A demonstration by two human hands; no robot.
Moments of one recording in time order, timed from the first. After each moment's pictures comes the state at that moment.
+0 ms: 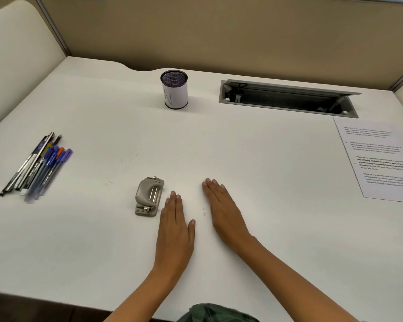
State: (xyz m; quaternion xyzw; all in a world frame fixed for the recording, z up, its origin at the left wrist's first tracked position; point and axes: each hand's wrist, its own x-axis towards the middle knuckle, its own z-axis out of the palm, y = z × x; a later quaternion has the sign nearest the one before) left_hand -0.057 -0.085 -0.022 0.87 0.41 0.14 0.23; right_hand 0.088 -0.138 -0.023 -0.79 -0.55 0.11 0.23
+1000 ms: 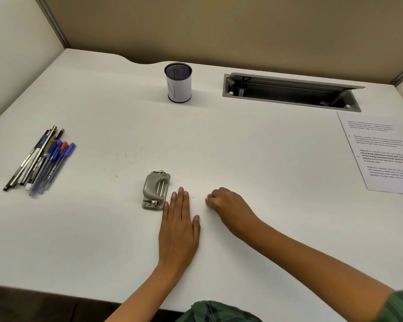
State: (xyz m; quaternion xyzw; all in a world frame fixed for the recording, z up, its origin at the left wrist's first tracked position) left_hand -0.070 -0.081 -0.032 0.89 0.40 0.13 0.17; right_hand 0.080 -0.128 0.020 -0.75 -0.65 0.13 -0.01
